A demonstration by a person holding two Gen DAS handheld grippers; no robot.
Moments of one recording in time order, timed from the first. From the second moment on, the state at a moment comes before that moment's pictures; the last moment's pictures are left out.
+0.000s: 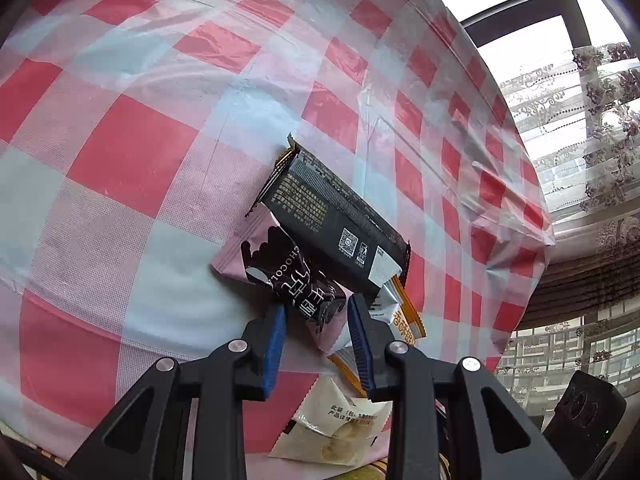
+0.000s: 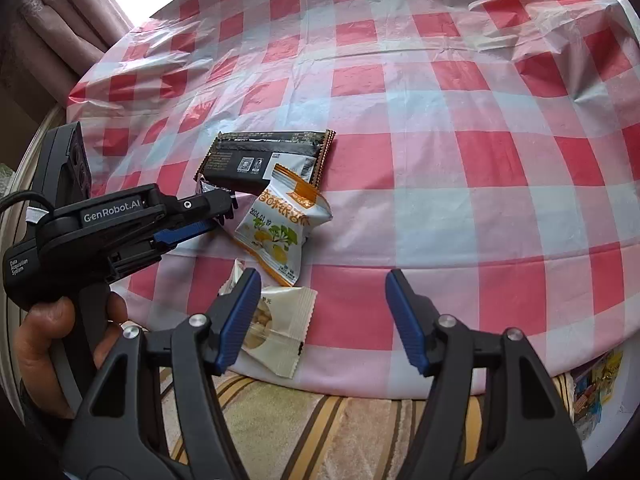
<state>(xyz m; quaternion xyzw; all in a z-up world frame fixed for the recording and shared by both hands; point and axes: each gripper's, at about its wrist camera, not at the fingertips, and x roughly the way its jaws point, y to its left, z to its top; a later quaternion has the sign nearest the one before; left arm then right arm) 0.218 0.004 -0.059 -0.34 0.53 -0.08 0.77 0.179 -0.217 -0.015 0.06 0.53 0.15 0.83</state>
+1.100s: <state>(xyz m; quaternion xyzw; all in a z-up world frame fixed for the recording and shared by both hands) 0.266 0.007 -0.051 -0.21 0.48 -0.03 0.85 0.225 -0.160 -0.041 0.04 0.55 0.16 0.82</state>
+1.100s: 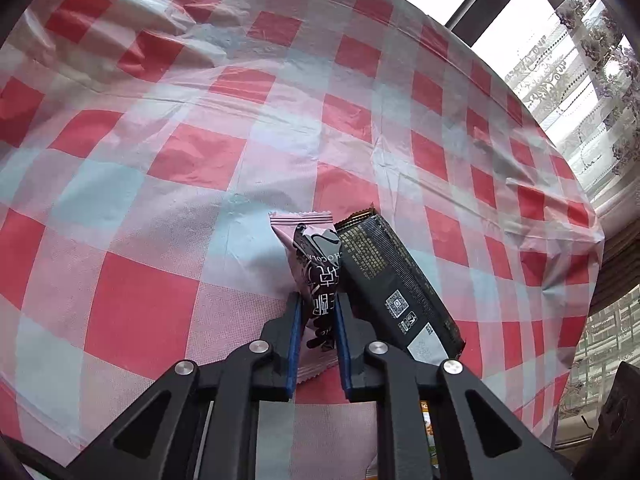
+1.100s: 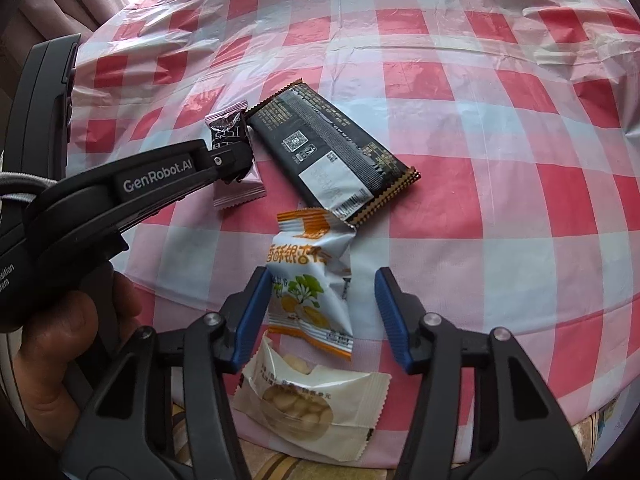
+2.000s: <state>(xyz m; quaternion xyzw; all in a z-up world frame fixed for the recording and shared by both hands) 0.212 -0.008 -0.024 -0.19 0.47 -0.03 0.86 0.202 -0.191 -0.017 0.07 0.49 0.17 0.85</state>
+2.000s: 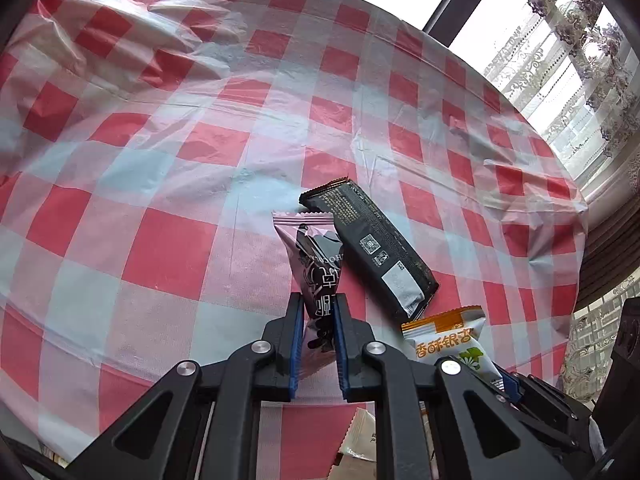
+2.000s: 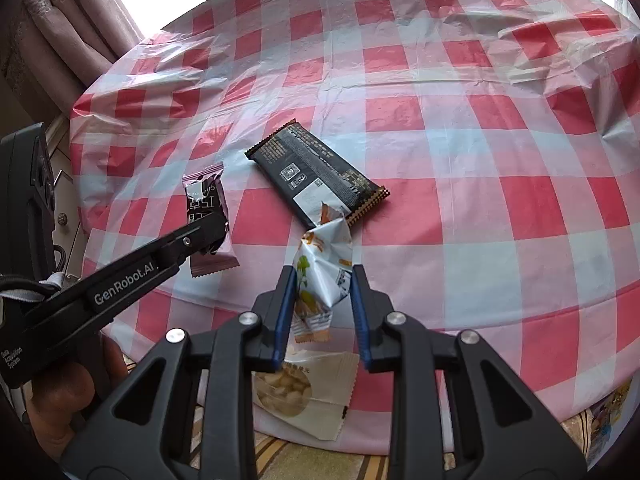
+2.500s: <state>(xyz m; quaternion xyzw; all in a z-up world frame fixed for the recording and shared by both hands) 0.196 -0.061 -0.005 -0.14 0.47 -0.07 0.87 0.192 -0.259 -0.010 0.13 0.48 0.14 0.86</state>
